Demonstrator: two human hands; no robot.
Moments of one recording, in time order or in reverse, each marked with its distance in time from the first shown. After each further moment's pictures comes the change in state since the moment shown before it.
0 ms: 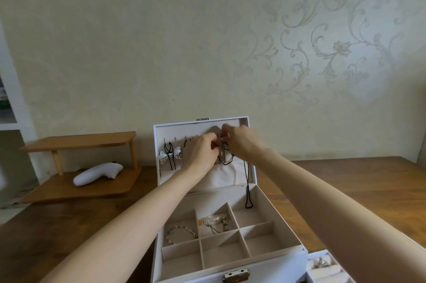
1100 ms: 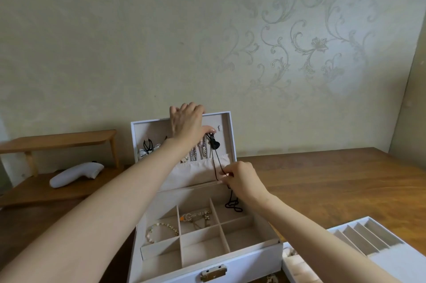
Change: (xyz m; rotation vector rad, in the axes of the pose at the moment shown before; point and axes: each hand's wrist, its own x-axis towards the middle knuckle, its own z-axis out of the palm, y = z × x) left_hand 0.054 0.015 0.001 0.453 0.088 0.254; right_hand -0.093 0.021 0.043 0.421 0.001 0.181
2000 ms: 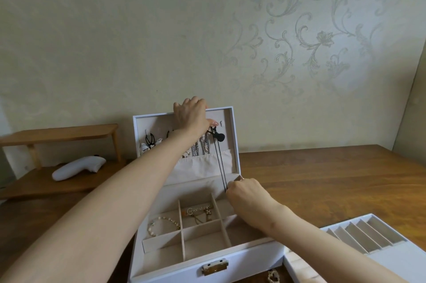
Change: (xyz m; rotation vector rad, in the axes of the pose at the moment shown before) left_hand 0.010 0.006 0.003 -0.027 -0.045 -0.100; right_hand -0.042 -0.029 -0.018 -0.836 -0.336 -0.451
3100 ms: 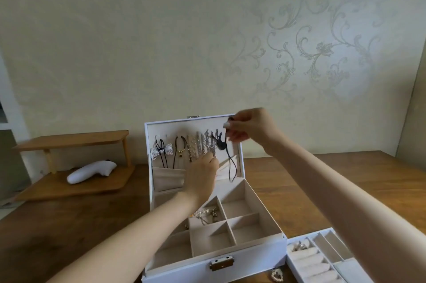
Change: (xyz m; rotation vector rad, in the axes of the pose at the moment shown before) left_hand -0.119 0.001 0.033 -0.070 -0.090 0.197; right_hand 0.035 0.061 -0.090 1.437 0.481 0.335
